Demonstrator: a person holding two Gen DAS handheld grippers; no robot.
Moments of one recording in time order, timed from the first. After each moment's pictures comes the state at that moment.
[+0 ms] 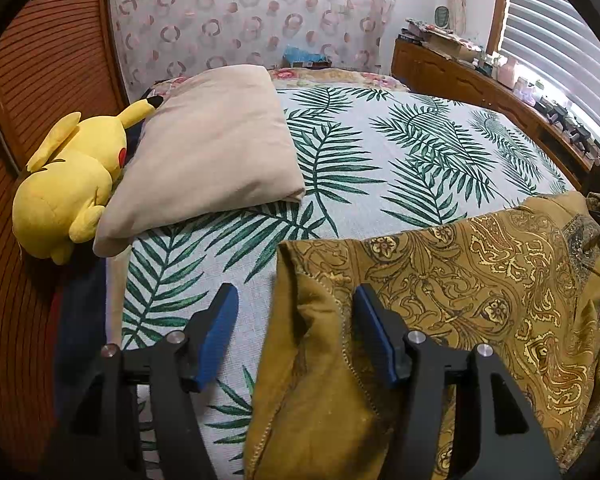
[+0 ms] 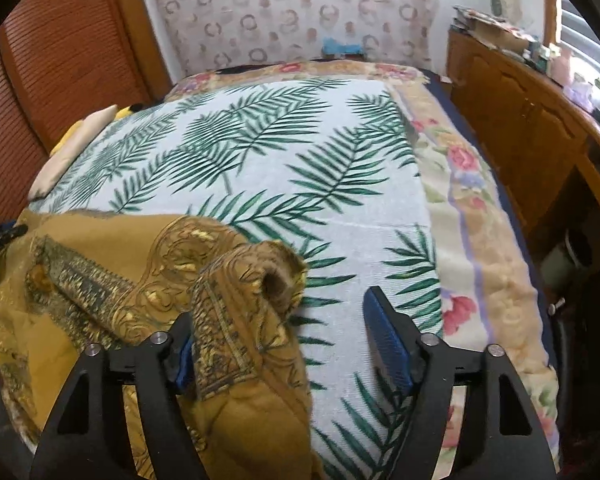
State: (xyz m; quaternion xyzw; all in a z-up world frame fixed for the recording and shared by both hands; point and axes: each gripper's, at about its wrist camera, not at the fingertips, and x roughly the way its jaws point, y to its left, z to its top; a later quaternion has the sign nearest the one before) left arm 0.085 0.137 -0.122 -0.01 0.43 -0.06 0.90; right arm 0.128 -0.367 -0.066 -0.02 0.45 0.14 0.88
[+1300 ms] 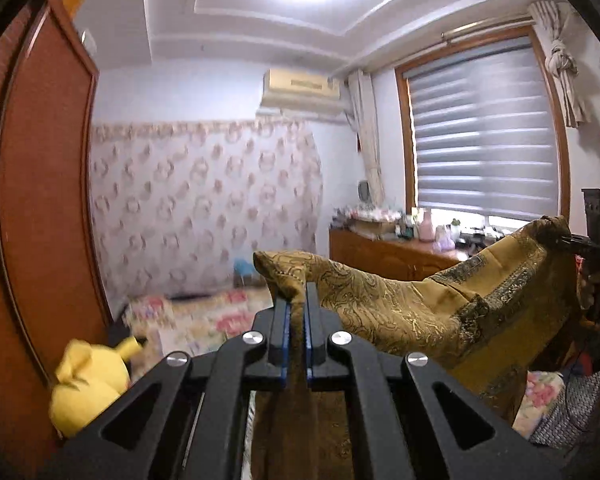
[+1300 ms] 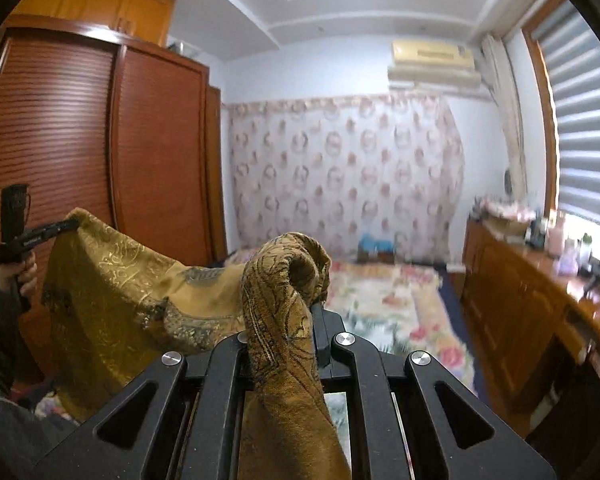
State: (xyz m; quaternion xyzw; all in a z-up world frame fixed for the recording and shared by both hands) left arm -0.032 0.123 0.198 0.02 0.06 -0.16 0.99; right arm -0.024 -0.351 0.224 -0.04 0.11 0.21 0.97
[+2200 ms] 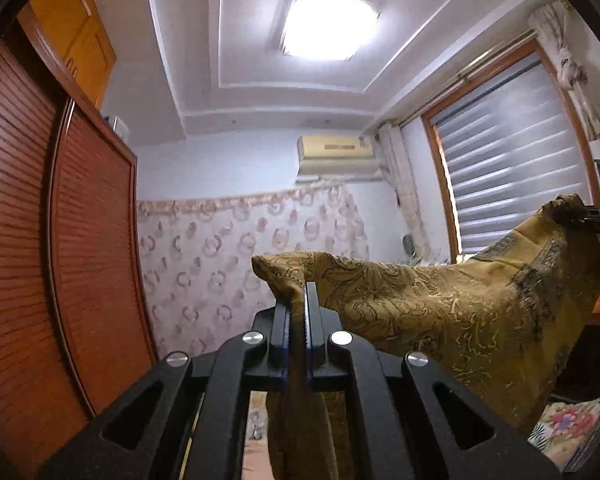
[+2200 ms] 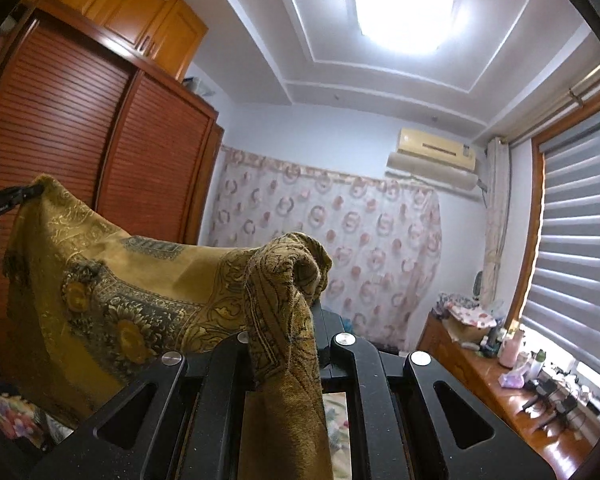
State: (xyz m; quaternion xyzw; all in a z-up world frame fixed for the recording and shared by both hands) left arm -0.052 0.153 0.297 0.06 -0.03 -0.07 1.00; right arm -0.030 -0.331 0.380 -0.14 0.02 0.17 0.98
